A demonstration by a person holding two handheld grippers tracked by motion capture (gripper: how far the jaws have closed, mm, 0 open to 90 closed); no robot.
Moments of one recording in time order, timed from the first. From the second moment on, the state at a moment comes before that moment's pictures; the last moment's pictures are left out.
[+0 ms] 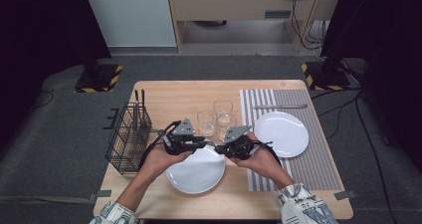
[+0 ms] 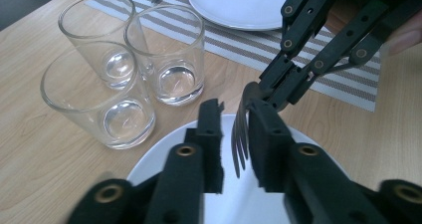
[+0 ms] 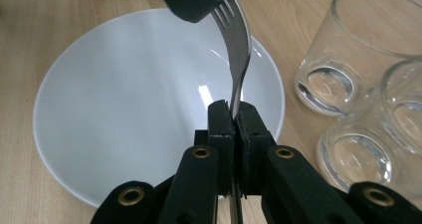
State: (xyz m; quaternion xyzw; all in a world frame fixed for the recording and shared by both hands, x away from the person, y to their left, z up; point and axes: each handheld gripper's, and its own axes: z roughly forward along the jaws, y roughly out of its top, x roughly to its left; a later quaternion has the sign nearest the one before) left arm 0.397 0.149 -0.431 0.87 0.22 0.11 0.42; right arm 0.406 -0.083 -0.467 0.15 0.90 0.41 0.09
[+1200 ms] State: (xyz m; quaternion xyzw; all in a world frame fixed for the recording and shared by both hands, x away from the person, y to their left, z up) left arm 0.381 0.159 -0.477 0.85 0.29 0.15 0.42; right arm 0.390 -0.167 -0.480 0.24 0.88 0.39 0.14
